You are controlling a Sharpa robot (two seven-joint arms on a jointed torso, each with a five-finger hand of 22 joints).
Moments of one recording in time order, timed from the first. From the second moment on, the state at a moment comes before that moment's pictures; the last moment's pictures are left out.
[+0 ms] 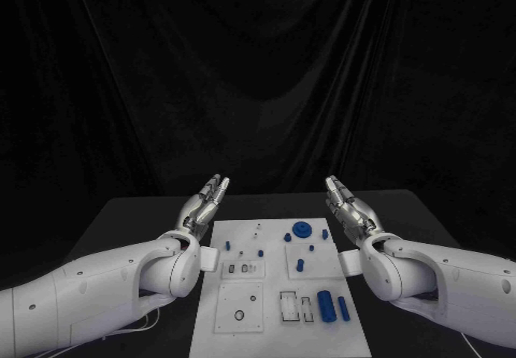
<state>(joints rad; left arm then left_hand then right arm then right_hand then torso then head) 1.09 -0.77 -0.11 1.50 -0.04 -0.52 0.53 1.08 0.28 -0.24 0.28 0.17 0.05 -0.02 0.01 0.01 0.00 -0.06 0.00 0.00 0.00 -0.03 0.00 0.00 0.11 0.00 -0.03 0.01 0.00 1.10 -0.85 -0.14 1.57 0.00 -0.52 0.50 0.91 0.24 -0.33 0.29 0.10 0.00 -0.11 0.00 0.00 0.00 -0.14 0.00 0.00 0.00 -0.03 0.00 0.00 0.17 0.00 -0.02 0.00 0.00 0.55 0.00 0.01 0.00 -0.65</state>
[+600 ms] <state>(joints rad) 1.15 -0.76 -0.21 1.43 -0.13 -0.05 0.61 1.11 0.29 -0.25 0.29 0.17 0.06 -0.06 0.01 0.01 0.00 -0.09 0.00 0.00 0.00 -0.03 0.00 0.00 0.14 0.00 -0.01 0.01 0.00 1.14 -0.92 -0.25 1.57 -0.01 -0.10 0.43 0.91 0.24 -0.34 0.29 0.10 0.00 -0.11 0.00 0.00 0.00 -0.11 0.00 0.00 0.00 -0.03 0.00 0.00 0.17 0.00 0.01 0.00 0.00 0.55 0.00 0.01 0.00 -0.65</state>
